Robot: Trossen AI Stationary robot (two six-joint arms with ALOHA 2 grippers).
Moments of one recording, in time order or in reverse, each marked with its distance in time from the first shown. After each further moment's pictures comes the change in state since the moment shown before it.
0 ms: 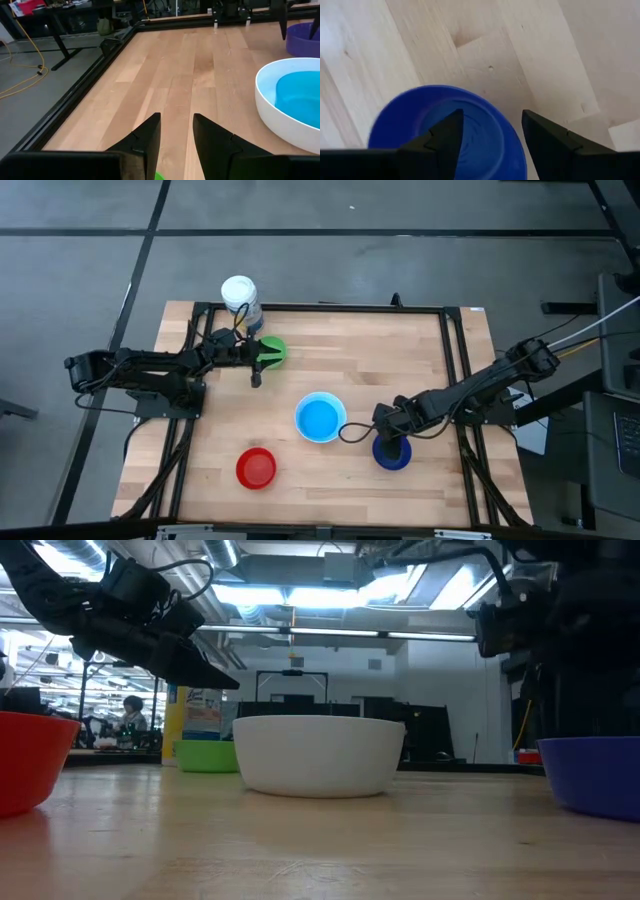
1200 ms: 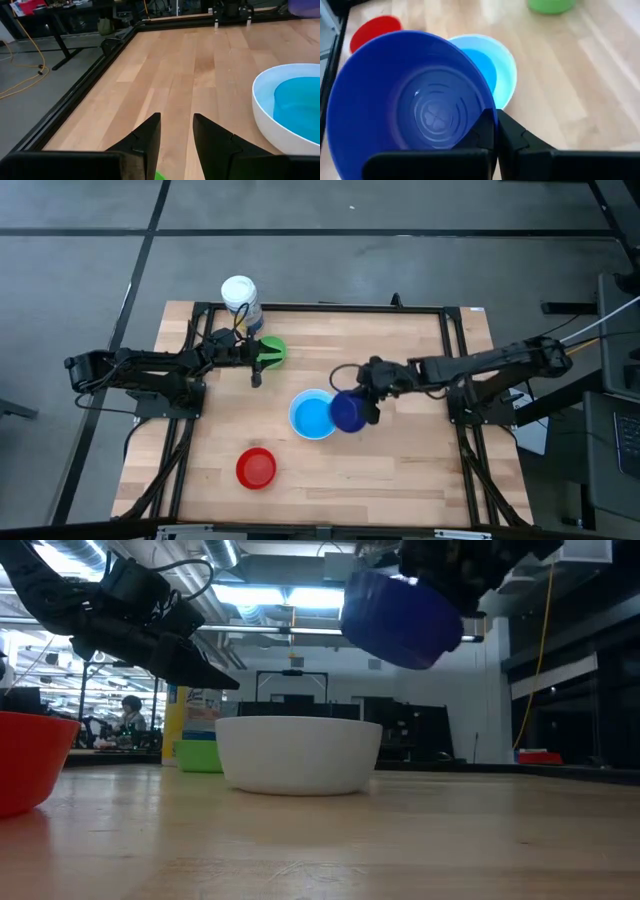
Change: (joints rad) left arm 0.000 0.000 0.000 0.001 -0.004 0.000; right arm -0.307 -0.125 0.104 0.295 0.051 -0.452
